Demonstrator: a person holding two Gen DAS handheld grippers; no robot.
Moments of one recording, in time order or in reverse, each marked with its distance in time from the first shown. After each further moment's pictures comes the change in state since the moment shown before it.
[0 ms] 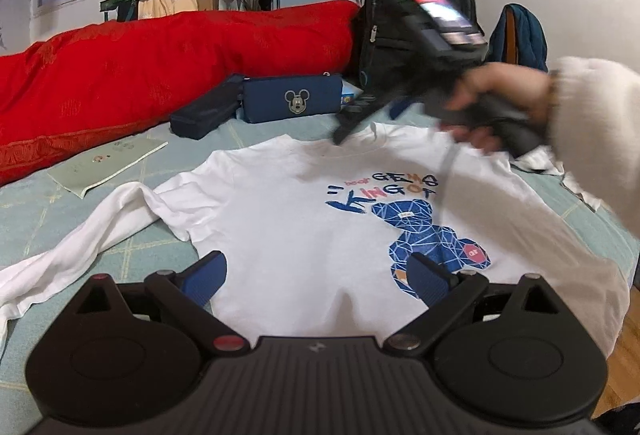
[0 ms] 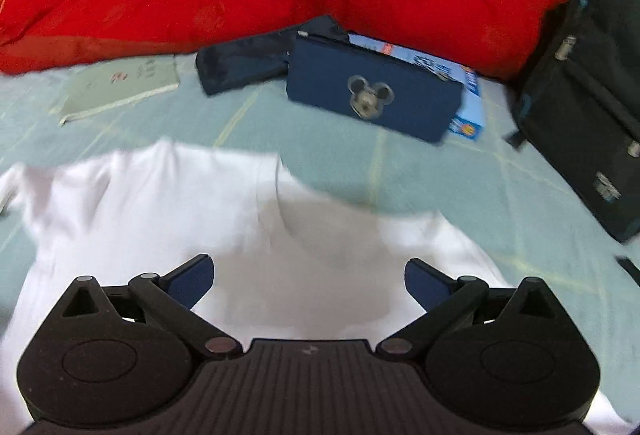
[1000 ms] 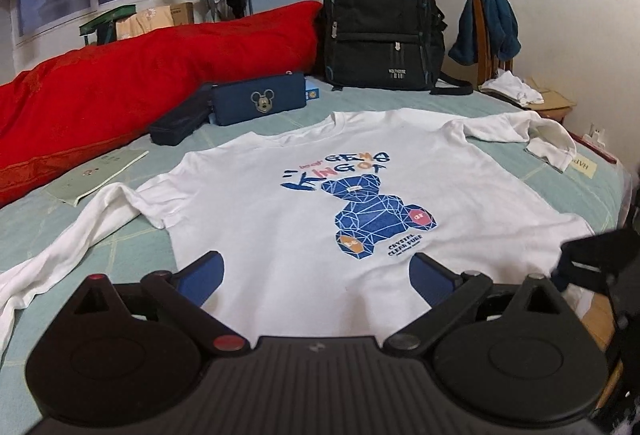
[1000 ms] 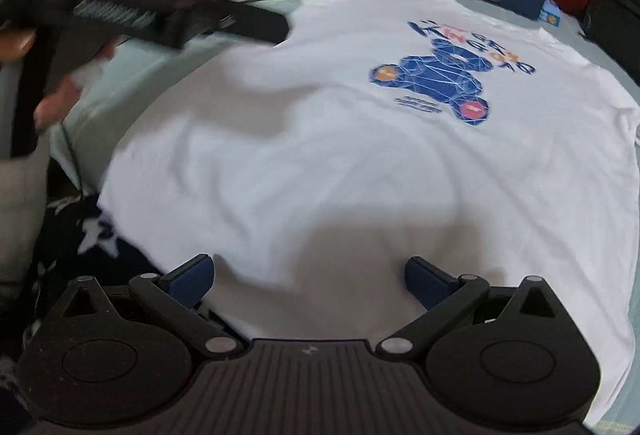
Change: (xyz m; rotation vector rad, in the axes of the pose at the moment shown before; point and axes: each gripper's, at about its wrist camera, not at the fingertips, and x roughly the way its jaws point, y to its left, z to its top) left arm -0.035 -0.040 -0.021 0.082 -0.003 0.001; right arm -0.139 0.110 -0.257 -0.130 0.062 0.306
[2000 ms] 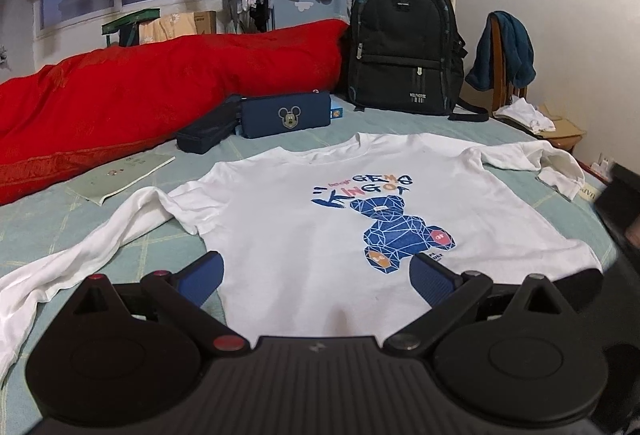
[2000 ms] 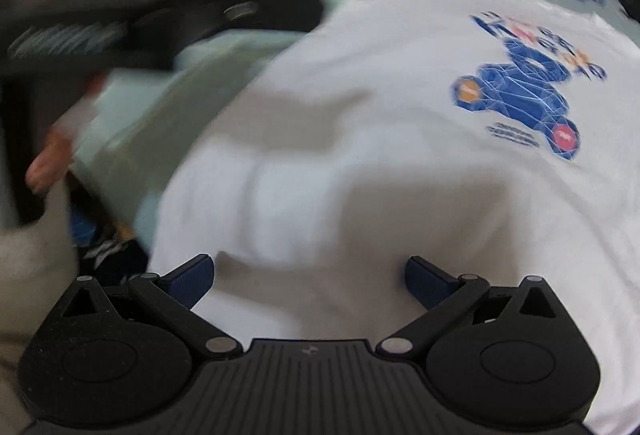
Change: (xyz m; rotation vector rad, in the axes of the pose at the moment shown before) left arm -0.019 0.026 0.002 -0.062 -0.046 0.016; right arm 0.021 0.020 0.061 0.061 0.043 0.105
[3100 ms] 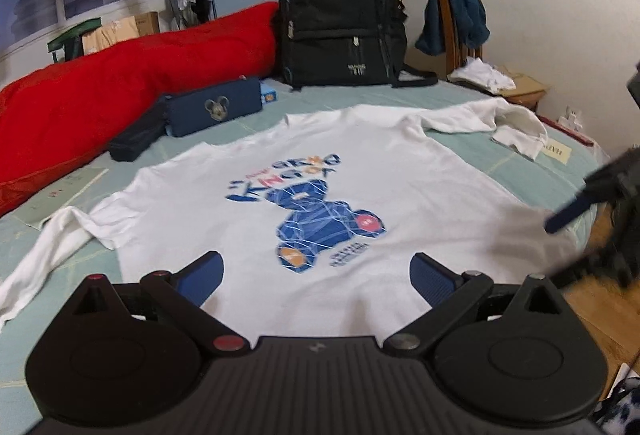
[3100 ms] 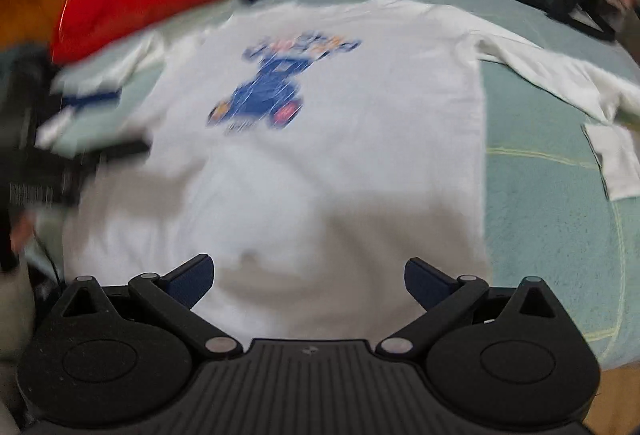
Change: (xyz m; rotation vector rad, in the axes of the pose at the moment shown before) left arm 0.038 -0.080 0.000 0.150 0.081 -0.083; right arm -0.103 -0.124 -0.085 0.367 -0.154 -0.197
